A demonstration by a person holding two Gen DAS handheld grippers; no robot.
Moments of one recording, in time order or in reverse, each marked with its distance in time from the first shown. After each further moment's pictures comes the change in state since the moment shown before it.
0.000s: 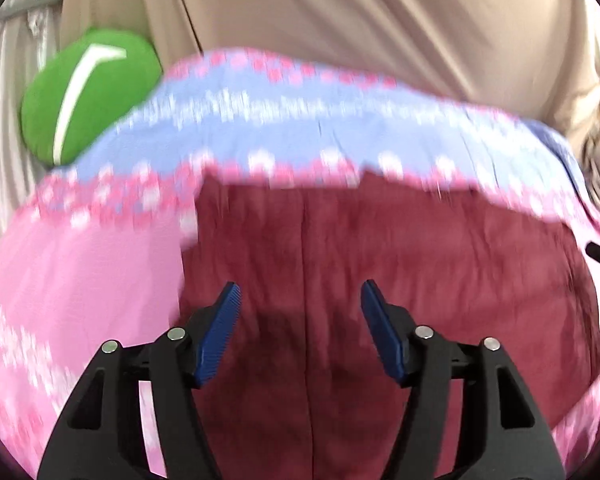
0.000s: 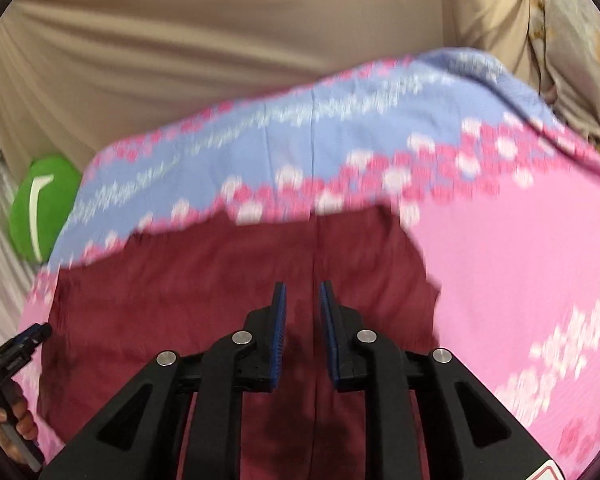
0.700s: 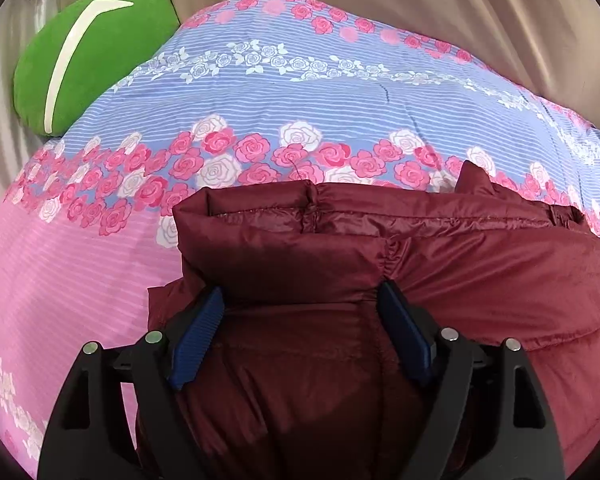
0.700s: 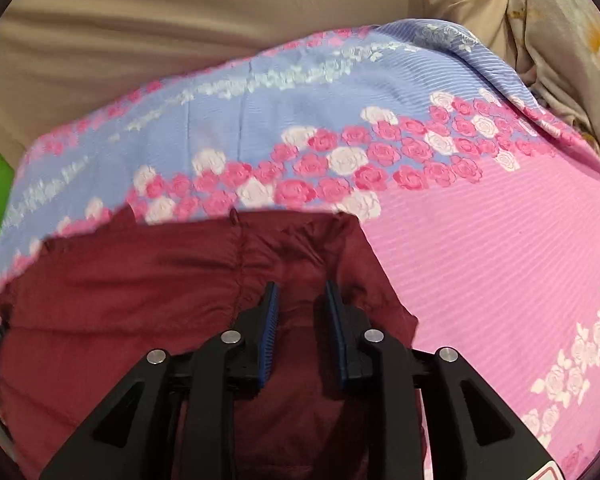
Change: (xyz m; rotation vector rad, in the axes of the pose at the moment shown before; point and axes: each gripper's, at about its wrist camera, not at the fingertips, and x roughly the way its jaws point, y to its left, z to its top) left arm 0.122 0.017 0.009 -0.085 0.131 0.119; right arm 0.074 -0.028 -0.008 0.008 0.093 -0.196
